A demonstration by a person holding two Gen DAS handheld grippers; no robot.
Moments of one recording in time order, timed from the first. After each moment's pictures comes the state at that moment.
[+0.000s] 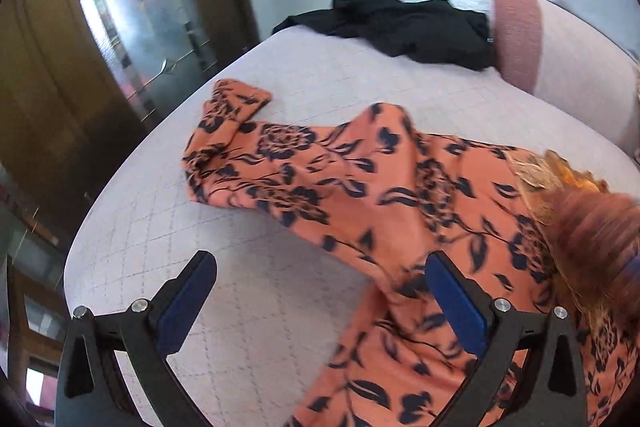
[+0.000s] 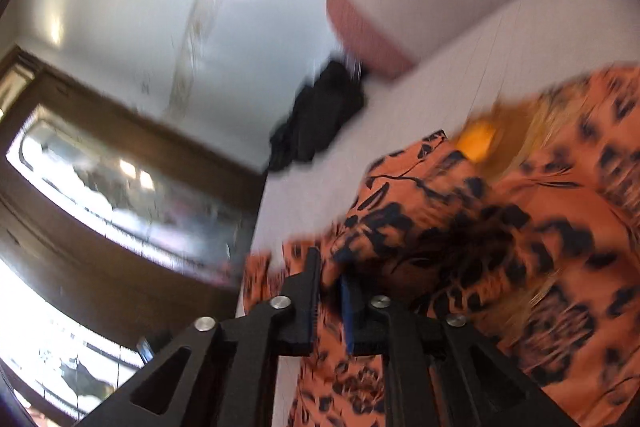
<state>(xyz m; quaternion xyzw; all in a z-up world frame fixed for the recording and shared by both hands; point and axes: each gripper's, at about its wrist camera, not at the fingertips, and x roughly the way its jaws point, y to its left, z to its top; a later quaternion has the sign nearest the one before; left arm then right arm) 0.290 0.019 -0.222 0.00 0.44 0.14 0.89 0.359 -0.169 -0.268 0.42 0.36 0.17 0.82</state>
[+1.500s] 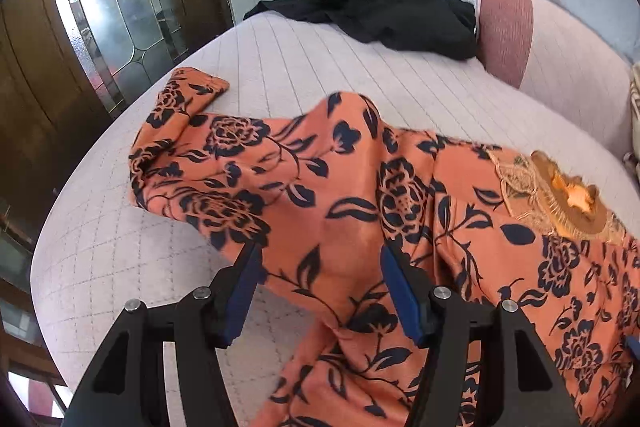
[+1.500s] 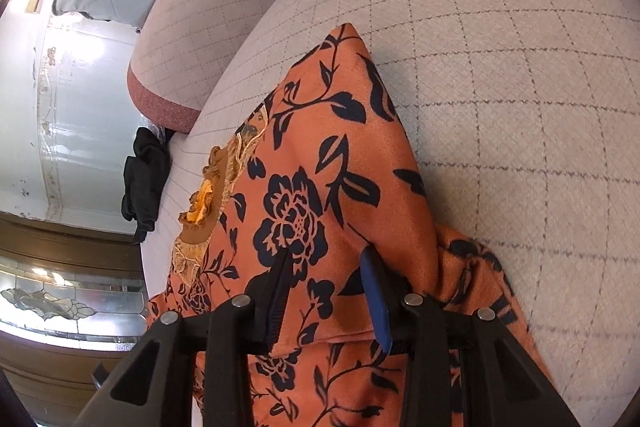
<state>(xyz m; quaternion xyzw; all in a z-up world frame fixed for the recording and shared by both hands) 0.323 0.001 -0.242 -0.03 0.46 0.09 0.89 0.297 -0.332 -0.352 0.49 0.42 -0.08 0.76</state>
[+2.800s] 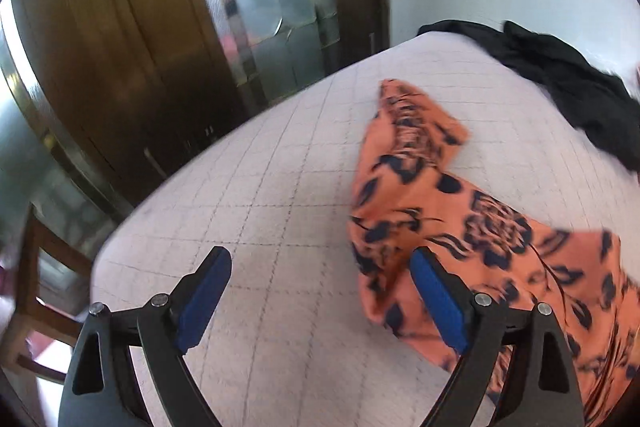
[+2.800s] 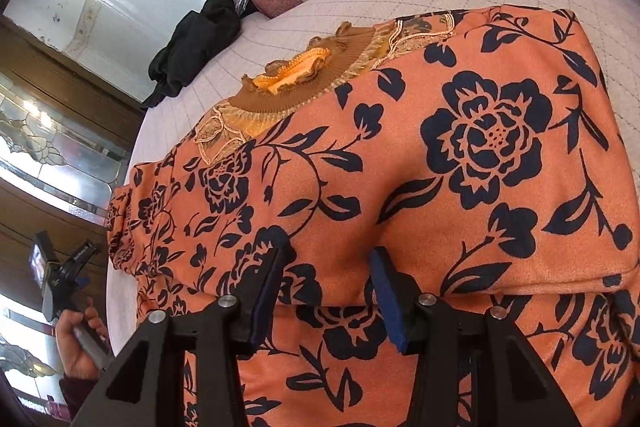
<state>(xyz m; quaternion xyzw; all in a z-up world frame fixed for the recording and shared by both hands) 0.365 0.200 -0.253 -0.09 0.43 0.30 0.84 0.333 -0.219 -0.338 0.29 0.48 0.05 0.83</state>
